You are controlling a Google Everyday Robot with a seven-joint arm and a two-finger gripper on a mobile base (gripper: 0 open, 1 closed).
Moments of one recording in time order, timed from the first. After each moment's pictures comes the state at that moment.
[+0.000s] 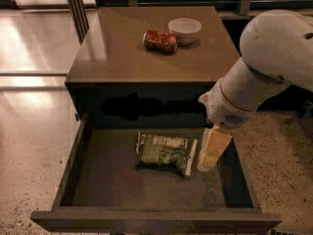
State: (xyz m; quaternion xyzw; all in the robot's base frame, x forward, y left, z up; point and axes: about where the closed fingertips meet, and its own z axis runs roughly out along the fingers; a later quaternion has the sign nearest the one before) arm 0.451 -0.116 0.819 -0.65 0.74 0.07 0.15
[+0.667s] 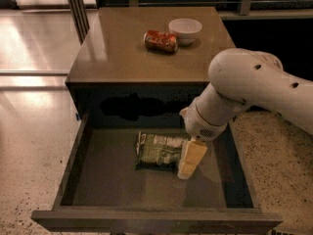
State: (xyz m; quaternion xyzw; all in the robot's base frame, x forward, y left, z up) arm 0.464 -0.074 0.756 -0.66 0.73 0.10 0.16
